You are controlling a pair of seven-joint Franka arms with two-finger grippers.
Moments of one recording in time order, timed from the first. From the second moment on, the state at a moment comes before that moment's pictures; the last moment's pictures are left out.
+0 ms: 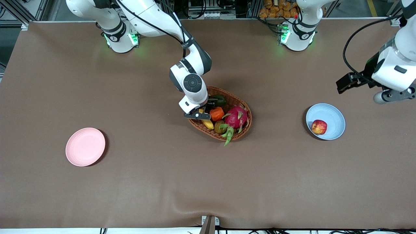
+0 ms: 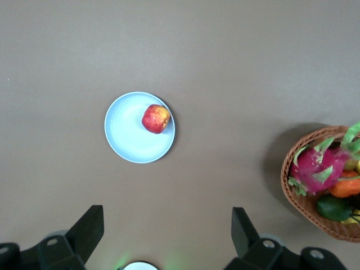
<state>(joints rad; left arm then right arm) 0.32 0.14 -0.56 -1.35 0.13 1.39 -0.39 0.89 0.69 -0.11 -1.70 0.27 2.33 0.73</state>
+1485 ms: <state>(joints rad) -0.05 -0.10 -0.05 -1.55 0.02 1.42 -0.31 0.83 0.60 -0.14 -1.57 0.27 2.07 0.68</state>
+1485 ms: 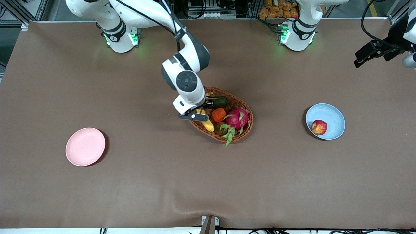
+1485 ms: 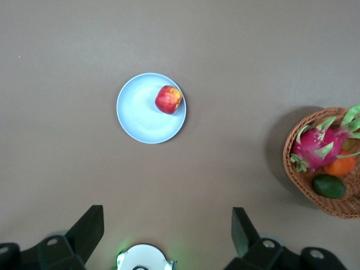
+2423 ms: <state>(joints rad) -0.05 -0.10 -0.05 -1.55 0.02 1.44 -0.31 0.63 0.58 -0.32 -1.57 0.27 1.93 0.22</state>
